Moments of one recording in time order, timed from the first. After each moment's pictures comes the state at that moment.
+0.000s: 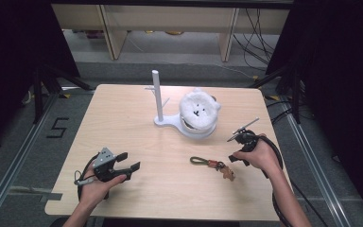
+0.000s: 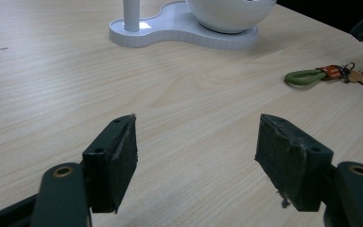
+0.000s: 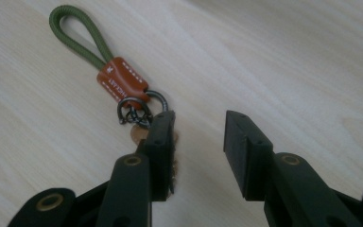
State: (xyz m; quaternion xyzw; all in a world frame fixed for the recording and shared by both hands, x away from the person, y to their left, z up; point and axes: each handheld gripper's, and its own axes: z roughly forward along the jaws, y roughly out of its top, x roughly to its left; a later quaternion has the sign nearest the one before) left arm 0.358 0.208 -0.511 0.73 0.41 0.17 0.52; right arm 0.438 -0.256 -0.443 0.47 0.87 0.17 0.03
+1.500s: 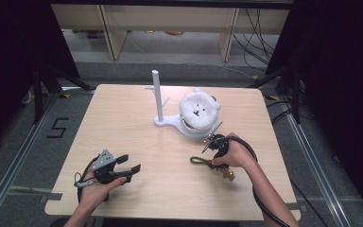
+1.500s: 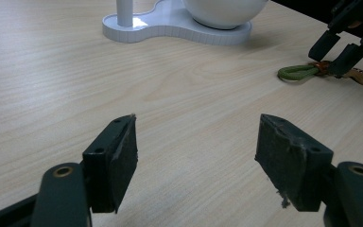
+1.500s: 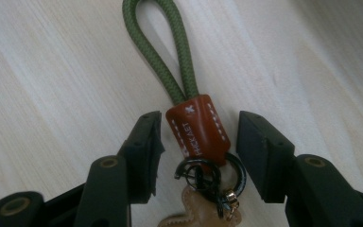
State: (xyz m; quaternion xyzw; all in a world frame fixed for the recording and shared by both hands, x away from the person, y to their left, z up) left arm 0.354 0.206 -0.513 0.73 0.41 0.16 0.52; right arm 0.455 -0.183 -0.472 0.30 0.95 0.11 0.01
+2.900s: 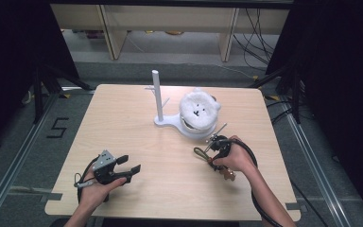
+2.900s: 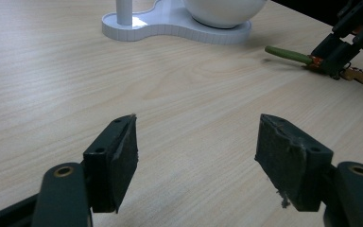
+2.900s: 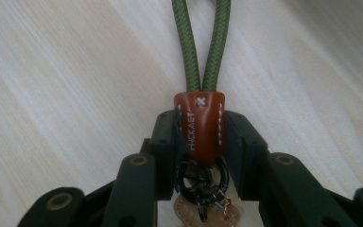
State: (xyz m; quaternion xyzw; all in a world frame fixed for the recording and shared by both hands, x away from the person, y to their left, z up) left arm 0.353 0.207 -0.514 0.73 0.41 0.16 0.52; right arm 0.444 -0.189 -0.473 0.36 0.92 0.16 0.02
